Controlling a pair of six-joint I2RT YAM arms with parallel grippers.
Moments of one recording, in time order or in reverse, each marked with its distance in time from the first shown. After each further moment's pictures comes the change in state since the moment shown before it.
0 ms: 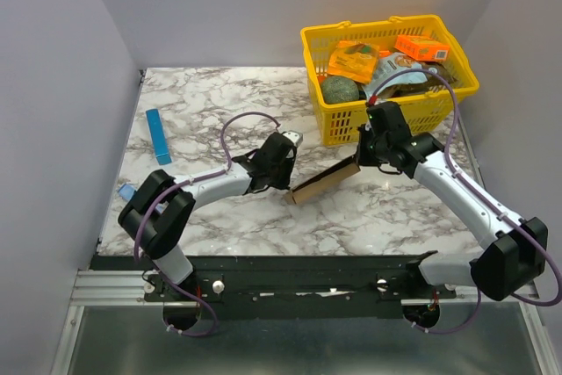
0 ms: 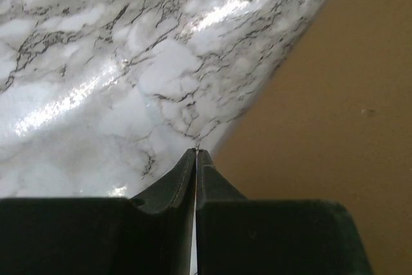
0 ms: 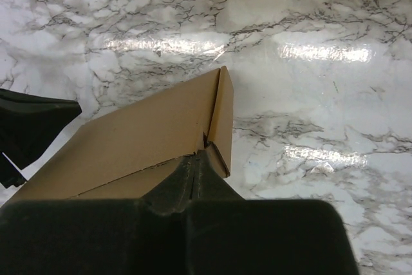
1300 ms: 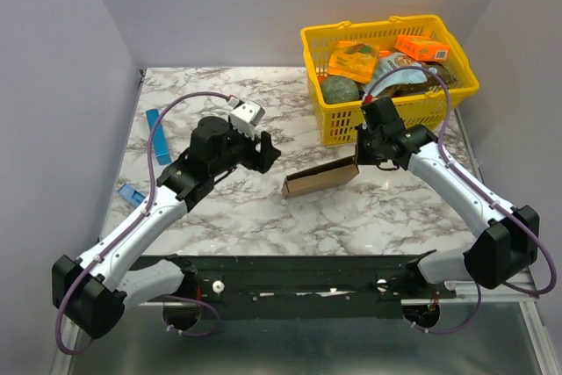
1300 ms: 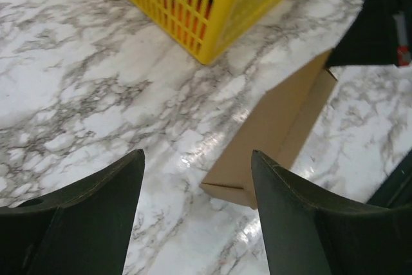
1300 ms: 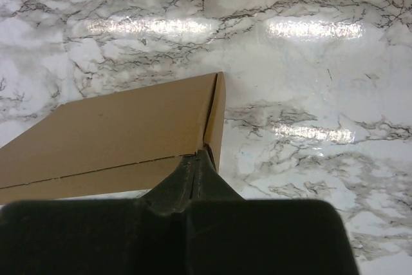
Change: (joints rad) left arm 0.192 -0.579 -0.037 -0.026 0.187 0.185; right arm 0.000 0.077 0.063 -0.083 0.007 -0.009
